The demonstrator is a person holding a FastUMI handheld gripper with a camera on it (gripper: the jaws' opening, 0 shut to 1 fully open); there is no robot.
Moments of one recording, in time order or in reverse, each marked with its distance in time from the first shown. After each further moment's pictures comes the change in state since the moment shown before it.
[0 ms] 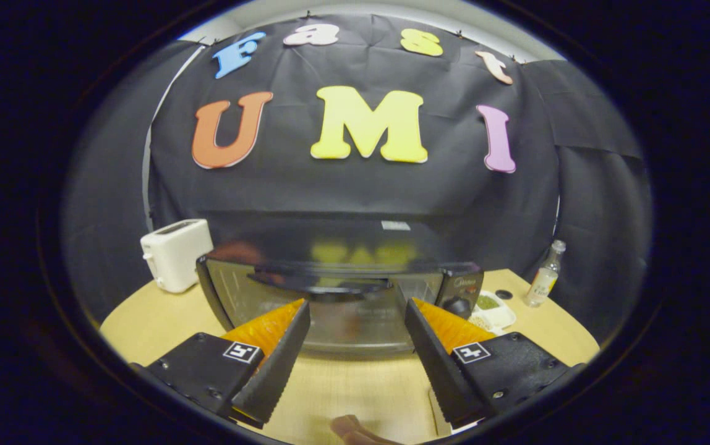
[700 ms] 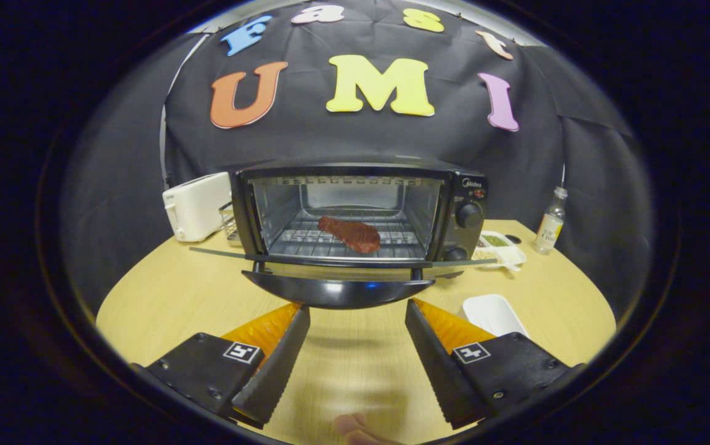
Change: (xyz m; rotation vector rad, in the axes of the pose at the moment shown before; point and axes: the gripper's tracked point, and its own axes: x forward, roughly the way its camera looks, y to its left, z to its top) arm -0.060 0.019 -0.120 0.002 0.217 0.039
